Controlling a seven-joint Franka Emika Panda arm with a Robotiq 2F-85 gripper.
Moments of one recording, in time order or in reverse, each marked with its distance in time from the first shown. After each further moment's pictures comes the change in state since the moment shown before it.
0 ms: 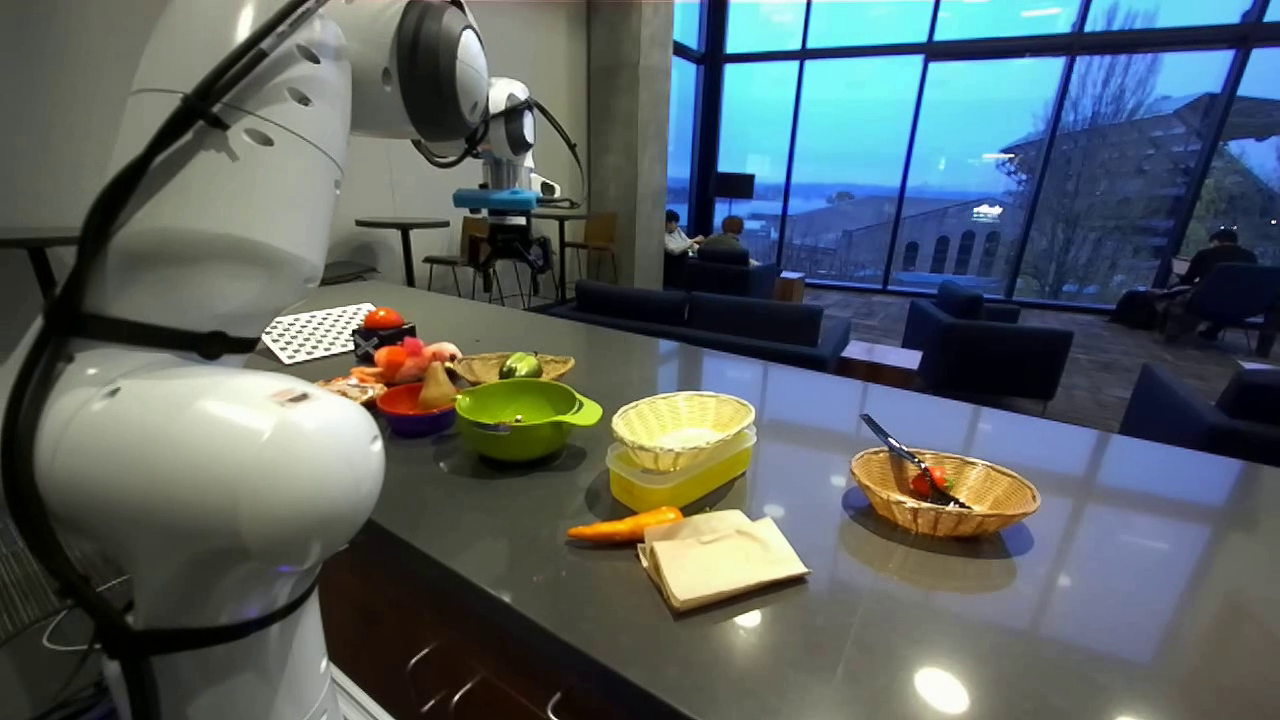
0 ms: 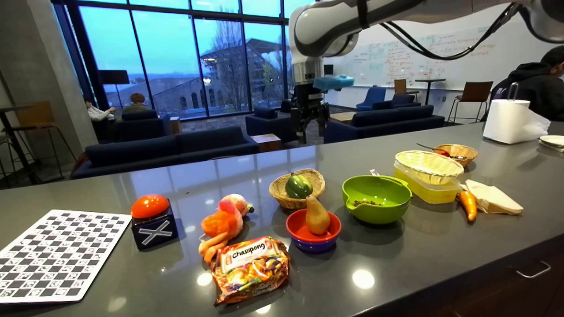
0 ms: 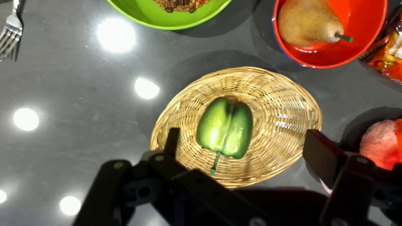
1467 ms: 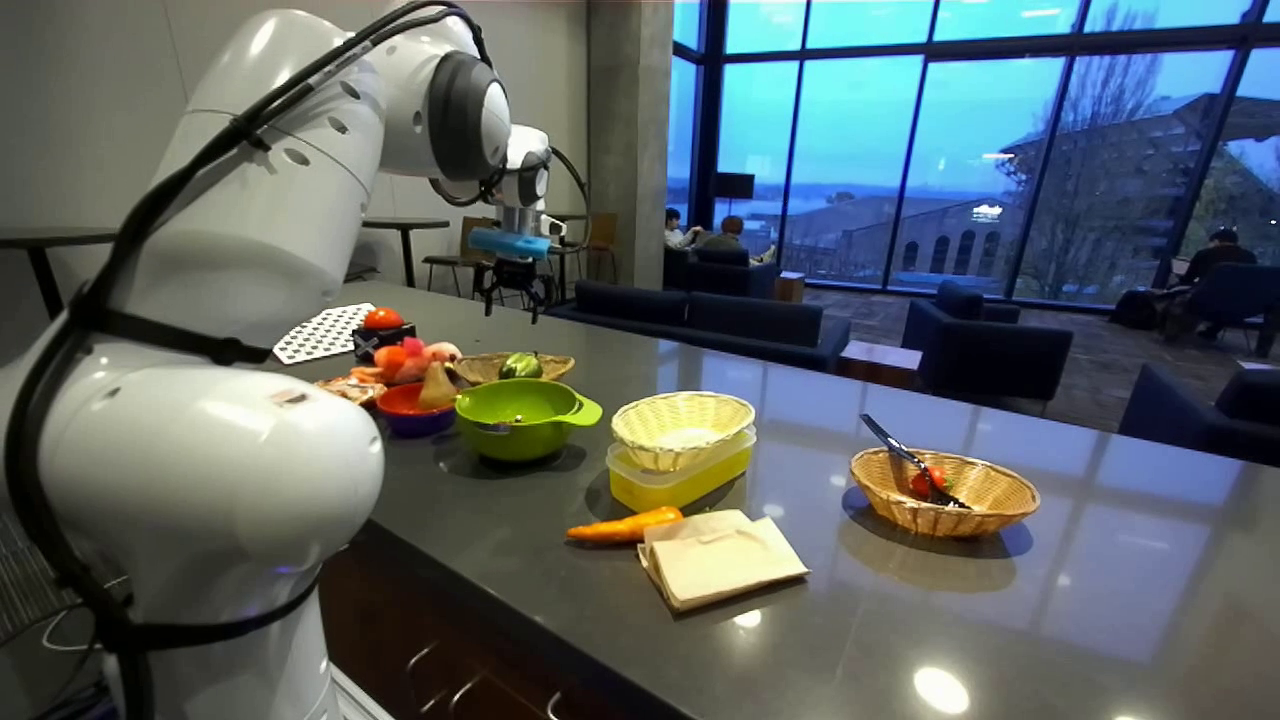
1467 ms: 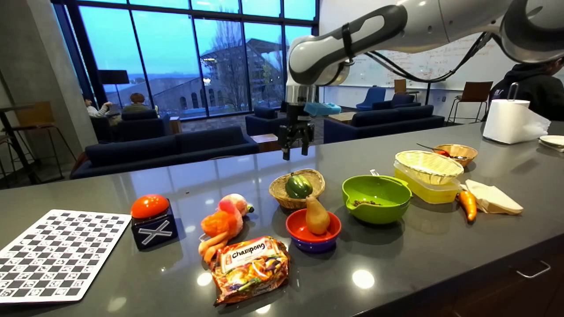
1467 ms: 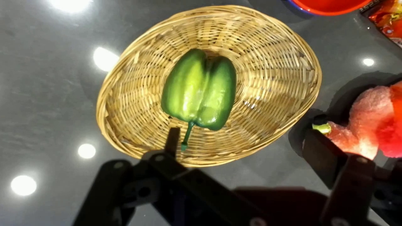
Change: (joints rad) arm -0.013 0.128 0.006 0.013 0.108 0.220 -0.104
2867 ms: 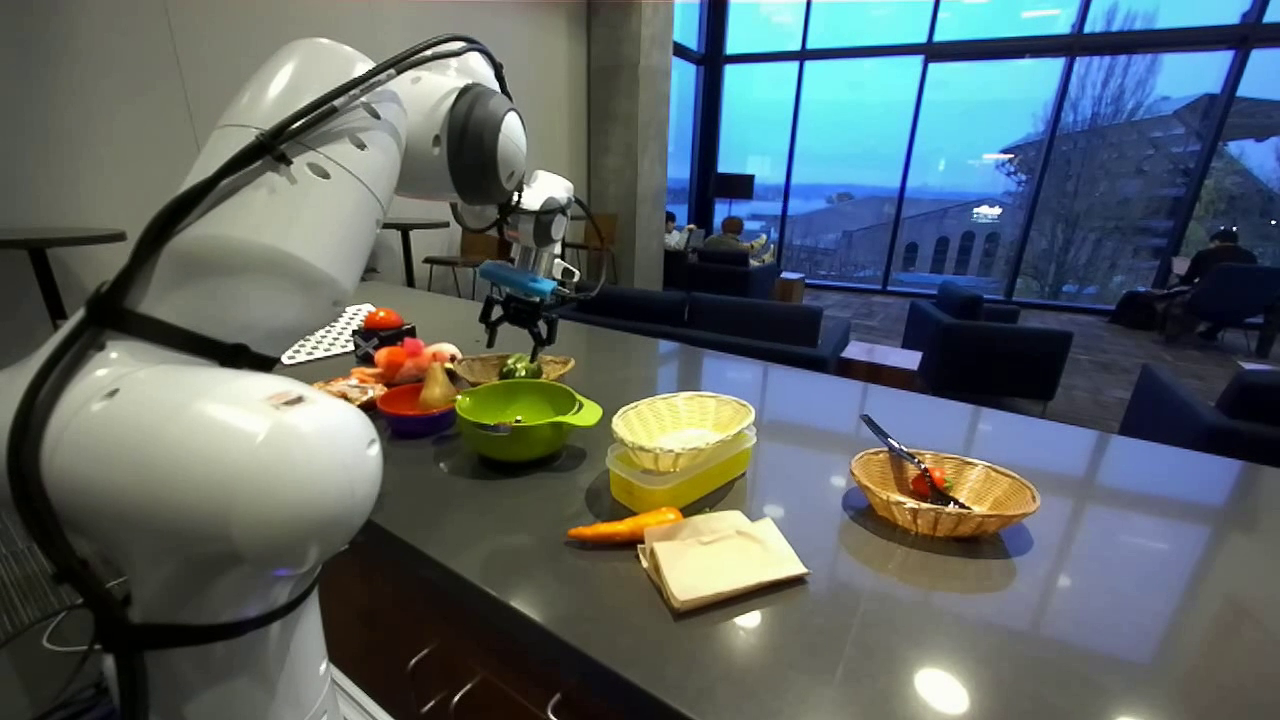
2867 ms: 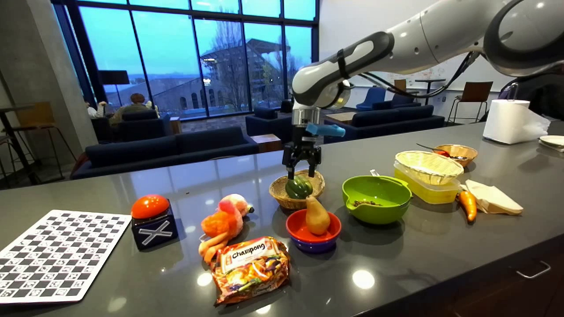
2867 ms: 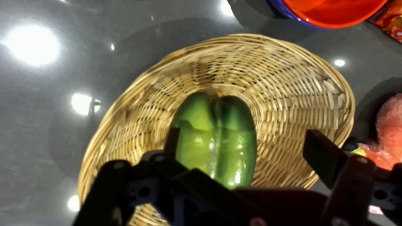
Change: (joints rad) arm -0.018 0.083 -0.032 -0.023 0.129 -0.011 0.043
